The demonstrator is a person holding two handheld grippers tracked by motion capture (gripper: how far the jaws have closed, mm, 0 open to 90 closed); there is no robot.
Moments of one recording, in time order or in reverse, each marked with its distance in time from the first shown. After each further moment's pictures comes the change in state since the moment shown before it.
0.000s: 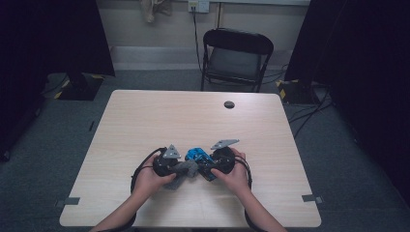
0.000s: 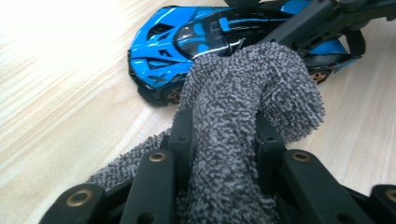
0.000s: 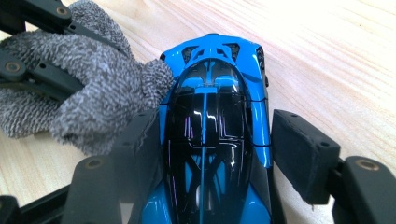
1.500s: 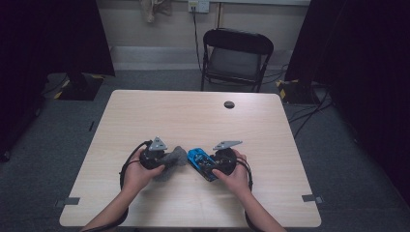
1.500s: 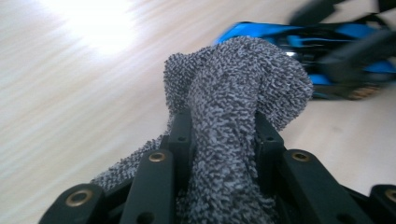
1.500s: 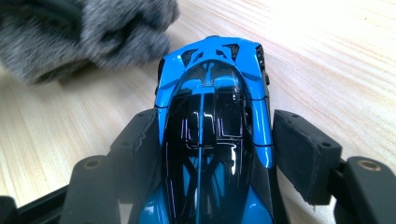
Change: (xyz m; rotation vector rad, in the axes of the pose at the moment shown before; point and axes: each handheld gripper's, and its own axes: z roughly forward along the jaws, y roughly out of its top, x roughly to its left) left arm 0.024 -0.006 -0.028 -0.051 0.091 -0.060; right arm -0.005 -0.008 0.002 -0.039 0.039 0.039
